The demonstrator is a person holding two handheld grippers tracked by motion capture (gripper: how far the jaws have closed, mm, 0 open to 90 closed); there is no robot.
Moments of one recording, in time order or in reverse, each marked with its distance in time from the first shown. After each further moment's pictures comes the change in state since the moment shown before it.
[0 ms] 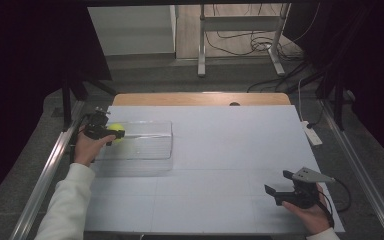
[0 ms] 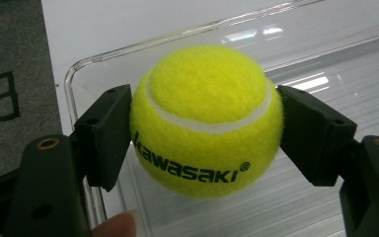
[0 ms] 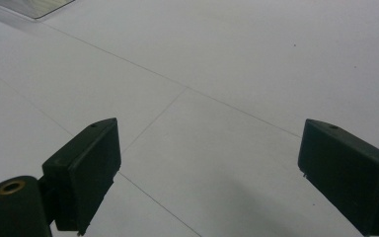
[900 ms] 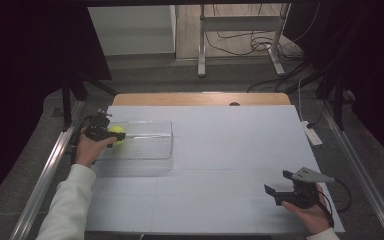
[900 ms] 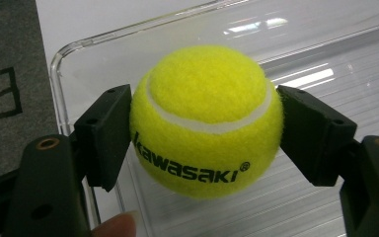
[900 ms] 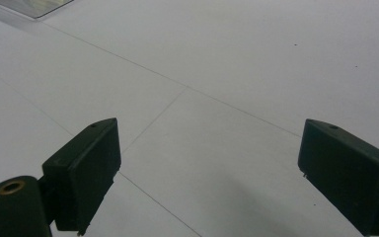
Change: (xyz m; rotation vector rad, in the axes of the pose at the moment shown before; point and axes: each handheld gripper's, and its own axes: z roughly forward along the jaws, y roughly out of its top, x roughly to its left) left arm -0.002 -0.003 0.008 0.026 0.007 0.018; right arm 0.000 0.000 0.000 0.003 -0.002 -0.004
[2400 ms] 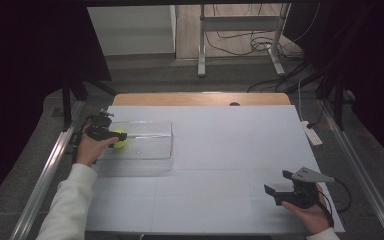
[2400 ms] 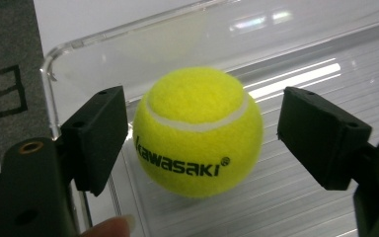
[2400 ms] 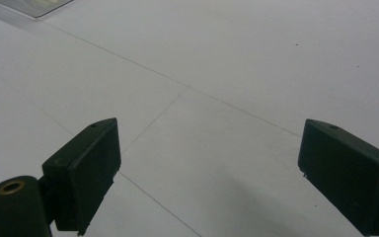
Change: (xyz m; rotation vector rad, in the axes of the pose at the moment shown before) left arm -0.006 0.002 -0.003 0.005 0.013 0.004; right arm 0.000 0.000 0.001 0.000 0.006 0.000
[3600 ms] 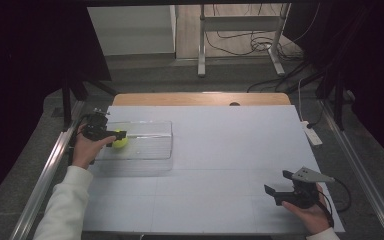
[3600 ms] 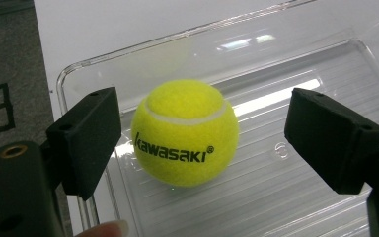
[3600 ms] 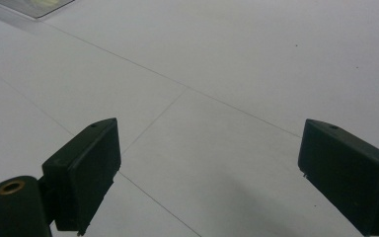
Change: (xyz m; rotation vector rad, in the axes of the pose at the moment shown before) left arm 0.000 -0.005 -0.020 -0.080 -0.049 0.002; right arm 0.000 0.000 0.000 0.000 -0.003 -0.001
